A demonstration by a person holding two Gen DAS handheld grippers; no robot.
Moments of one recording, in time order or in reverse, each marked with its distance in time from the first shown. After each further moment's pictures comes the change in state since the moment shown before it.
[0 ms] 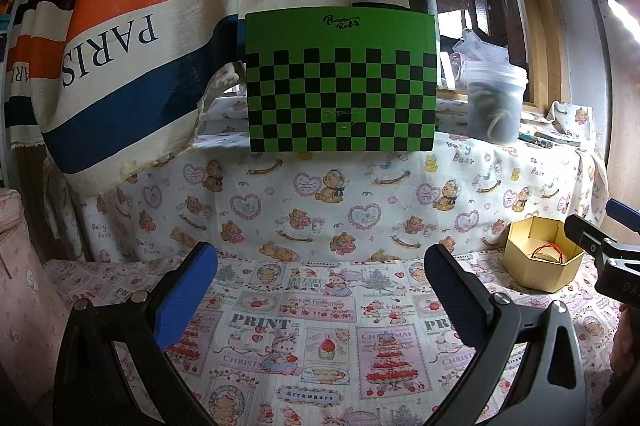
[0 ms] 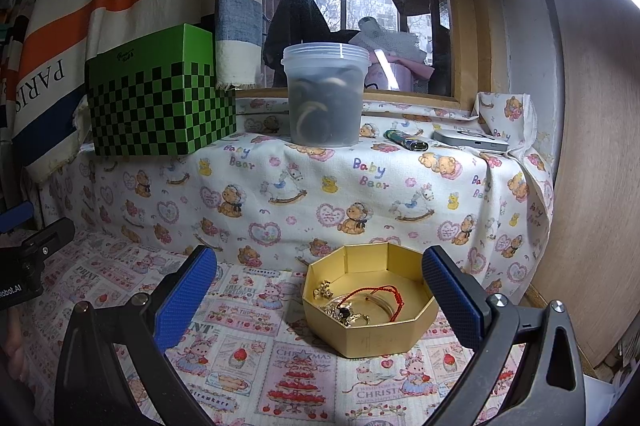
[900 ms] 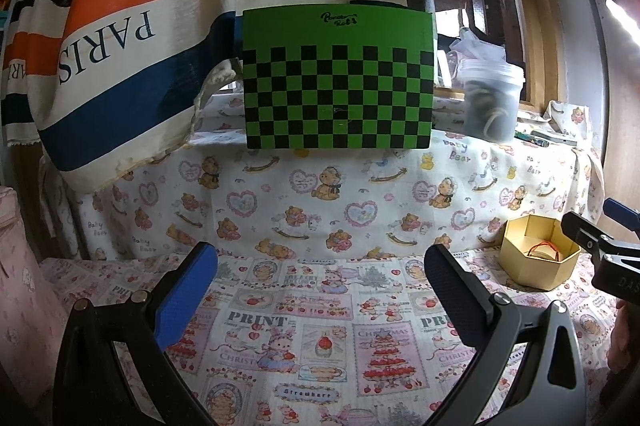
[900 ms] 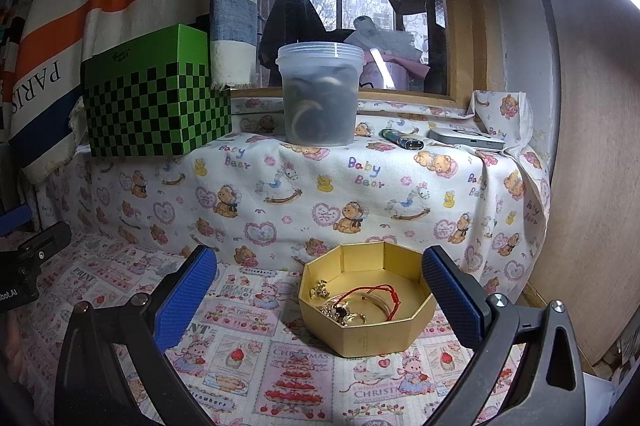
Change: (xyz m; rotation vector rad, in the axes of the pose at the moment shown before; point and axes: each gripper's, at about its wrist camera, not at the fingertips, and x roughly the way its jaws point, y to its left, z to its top) left arm -0.001 0.002 -0.001 -0.003 0.009 -0.012; right arm 0.000 -0.004 -0.001 0.005 0.001 -0.002
